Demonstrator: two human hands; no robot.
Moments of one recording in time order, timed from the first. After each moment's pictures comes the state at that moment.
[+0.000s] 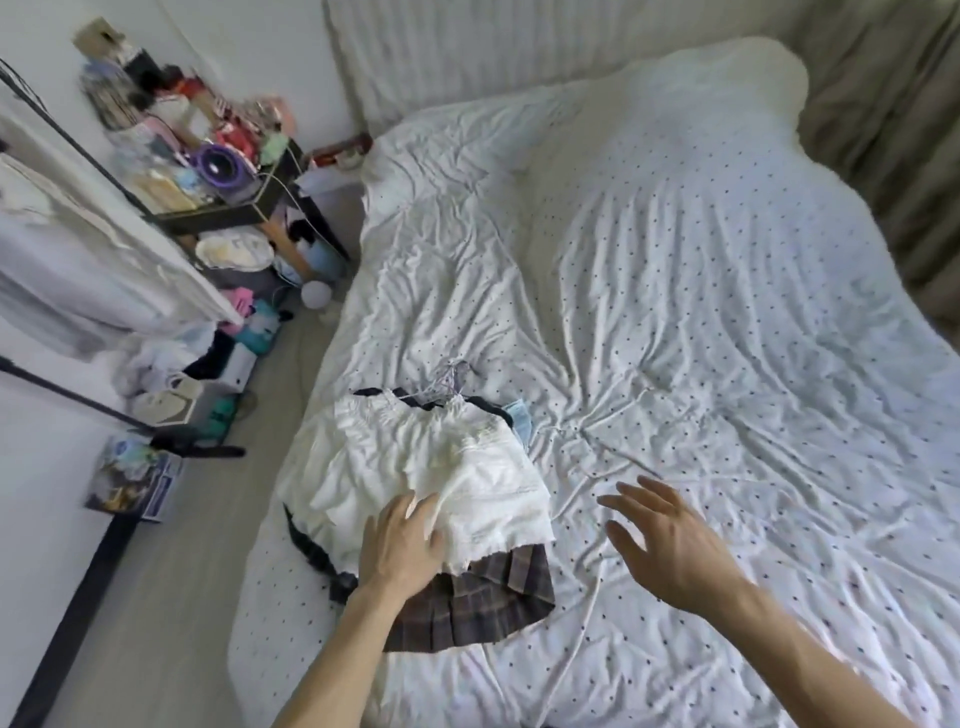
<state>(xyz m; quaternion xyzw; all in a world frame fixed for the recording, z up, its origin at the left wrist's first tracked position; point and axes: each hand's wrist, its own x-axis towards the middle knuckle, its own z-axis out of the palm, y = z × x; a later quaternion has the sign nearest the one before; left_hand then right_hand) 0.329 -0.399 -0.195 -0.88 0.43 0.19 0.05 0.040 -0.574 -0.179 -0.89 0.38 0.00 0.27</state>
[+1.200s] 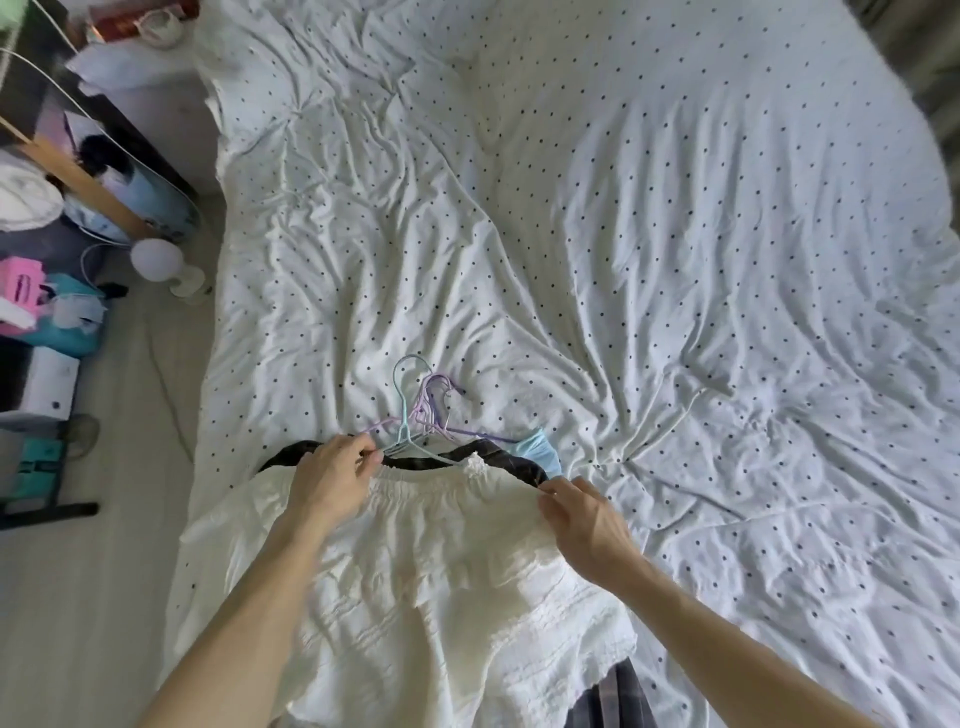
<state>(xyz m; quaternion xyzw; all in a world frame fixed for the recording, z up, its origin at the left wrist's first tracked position) 0.668 -0.597 -0.375 -0.83 0.50 0.24 0.00 0.341 -0.661 -0.355 -0.75 0.53 0.02 0.39</state>
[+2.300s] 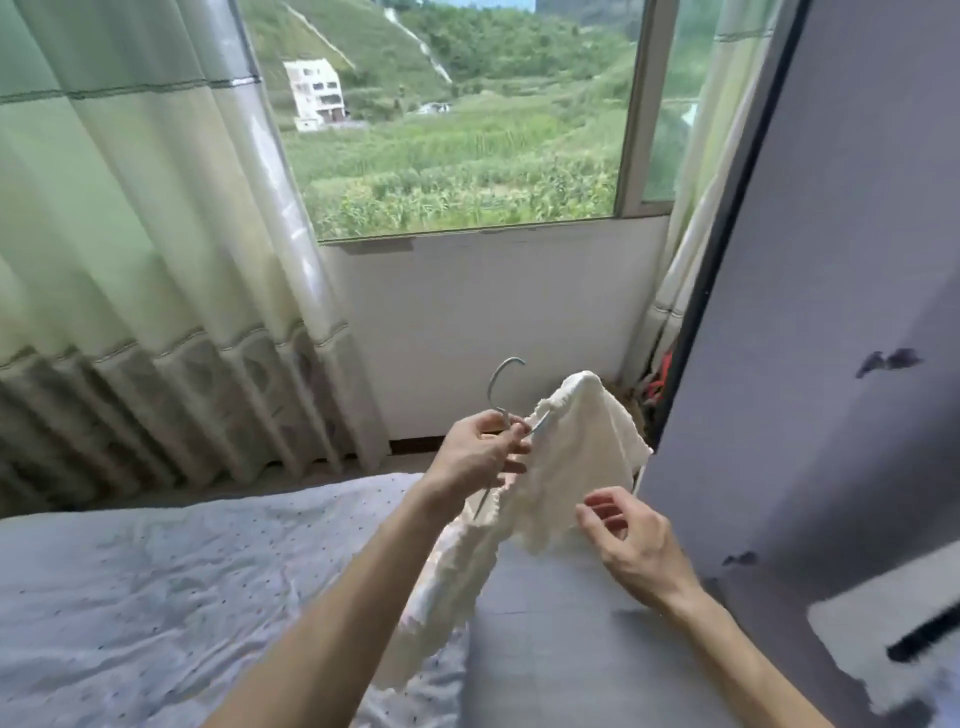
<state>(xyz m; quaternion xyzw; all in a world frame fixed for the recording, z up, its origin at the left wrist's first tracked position) -0.257 -0.439 0.034 -0.20 0.72 0.67 -0.02 -0.300 -0.229 -0.051 -0.20 0.88 -0.43 0.08</state>
